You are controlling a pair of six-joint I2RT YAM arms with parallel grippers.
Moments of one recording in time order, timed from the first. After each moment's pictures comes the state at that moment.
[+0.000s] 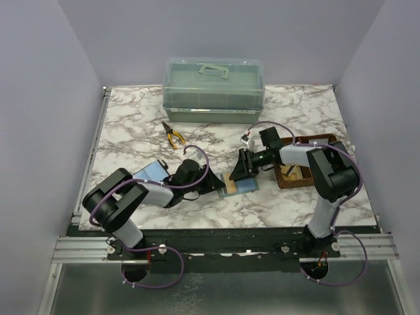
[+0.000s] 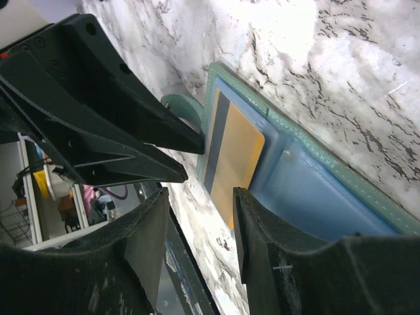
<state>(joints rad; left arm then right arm) -0.74 1.59 0.45 0.60 0.21 -1.01 0.36 1.85 0.93 -0.11 -1.00 0.31</state>
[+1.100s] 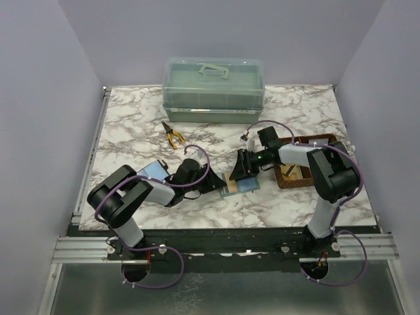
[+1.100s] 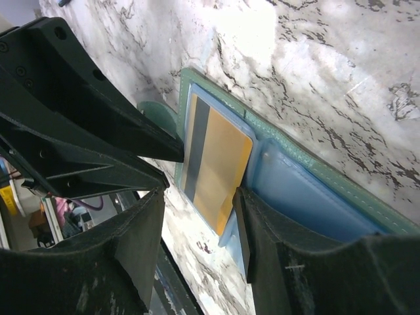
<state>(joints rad) -0.72 1.64 0.46 0.65 0.22 -1.03 0.37 1.85 0.94 -0.17 -0.86 0.27</state>
